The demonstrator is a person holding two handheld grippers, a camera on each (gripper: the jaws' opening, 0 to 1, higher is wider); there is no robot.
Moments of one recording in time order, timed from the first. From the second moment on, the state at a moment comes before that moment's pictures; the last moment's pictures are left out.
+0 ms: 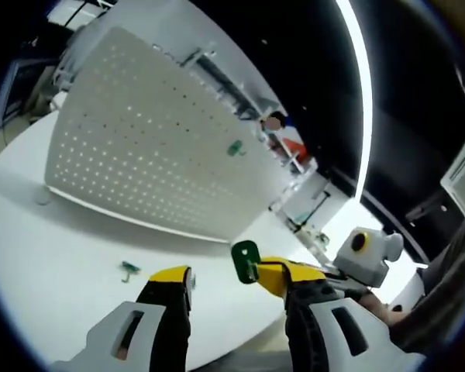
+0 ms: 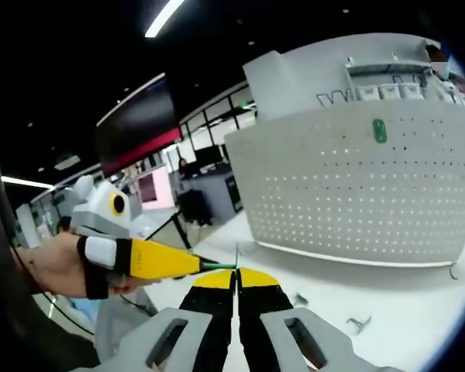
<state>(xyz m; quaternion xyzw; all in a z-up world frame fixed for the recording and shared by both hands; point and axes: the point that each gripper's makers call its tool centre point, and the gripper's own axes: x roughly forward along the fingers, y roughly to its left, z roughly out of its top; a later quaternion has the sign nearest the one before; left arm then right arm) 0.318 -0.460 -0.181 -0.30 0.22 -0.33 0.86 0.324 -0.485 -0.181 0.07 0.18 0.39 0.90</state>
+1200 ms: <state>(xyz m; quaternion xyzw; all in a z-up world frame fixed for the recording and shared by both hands) 0.315 -0.464 -0.170 -0.36 0.21 -0.36 0.83 0.321 -0.473 -0.173 0.06 0.16 0.40 0.90</state>
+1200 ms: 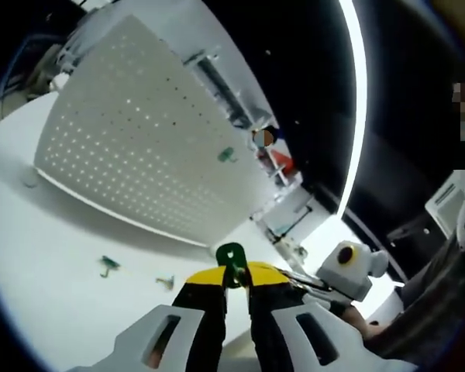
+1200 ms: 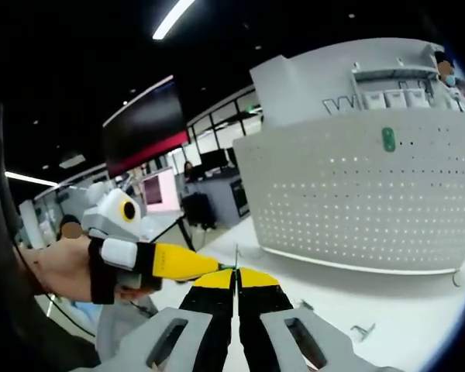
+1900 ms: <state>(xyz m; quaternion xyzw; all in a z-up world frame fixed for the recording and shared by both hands) 0.313 -0.463 -0.174 -0.37 0.22 -0.36 0.83 0.319 -0.471 -0.170 0.03 0.14 0.41 0.90</state>
